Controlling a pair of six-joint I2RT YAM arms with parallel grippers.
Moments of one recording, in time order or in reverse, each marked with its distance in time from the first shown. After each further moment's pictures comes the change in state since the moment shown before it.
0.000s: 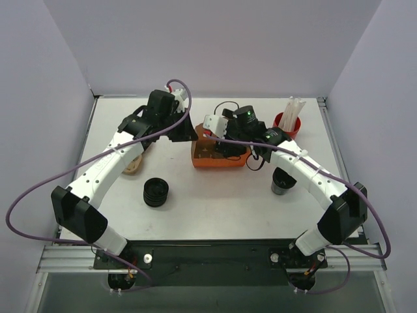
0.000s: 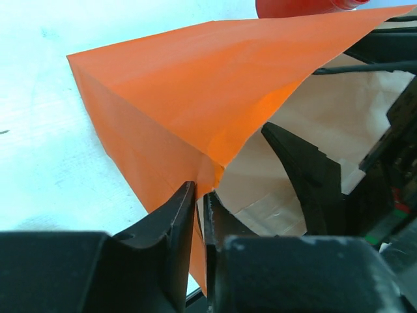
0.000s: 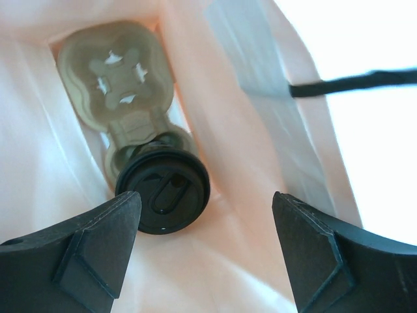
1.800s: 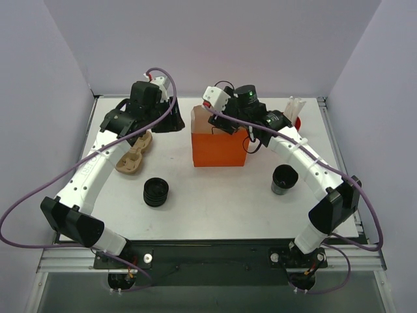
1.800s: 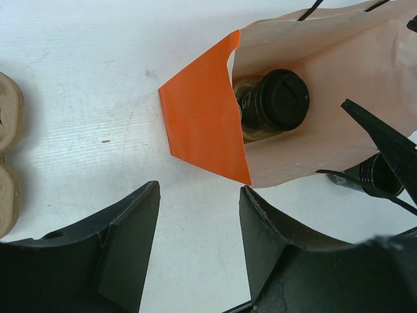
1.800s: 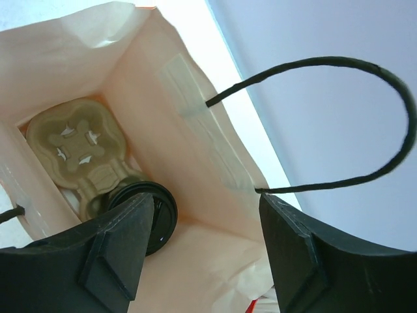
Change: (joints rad) left arm 0.073 -0.042 0.119 -0.119 -0.193 0.079; right arm -0.027 0.109 0.264 -0.001 0.022 0.124
